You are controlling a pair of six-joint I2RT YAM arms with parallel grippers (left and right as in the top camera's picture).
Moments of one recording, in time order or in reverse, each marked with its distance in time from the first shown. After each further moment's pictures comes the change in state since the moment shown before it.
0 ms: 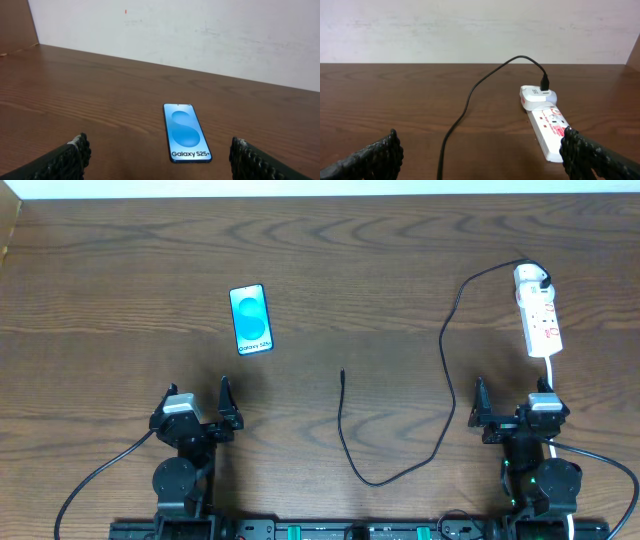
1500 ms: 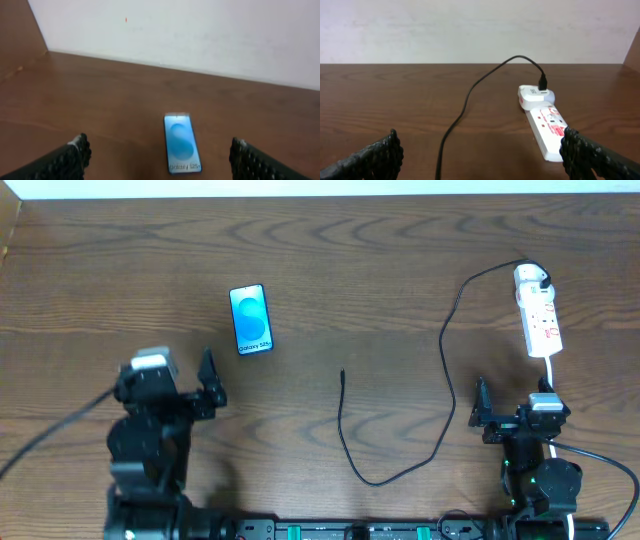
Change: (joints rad) left arm 0.000 0.477 0.608 -0.295 -0.001 0.027; right arm 0.000 0.000 0.000 0.000 0.008 0.000
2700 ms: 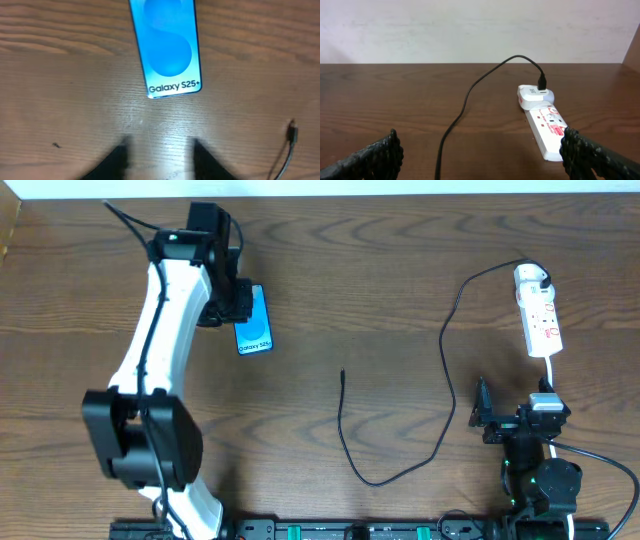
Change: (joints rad) left arm -0.070 1.392 1.063 -0.832 0.094 0.010; right arm 0.000 0.000 0.000 0.000 0.003 0.000
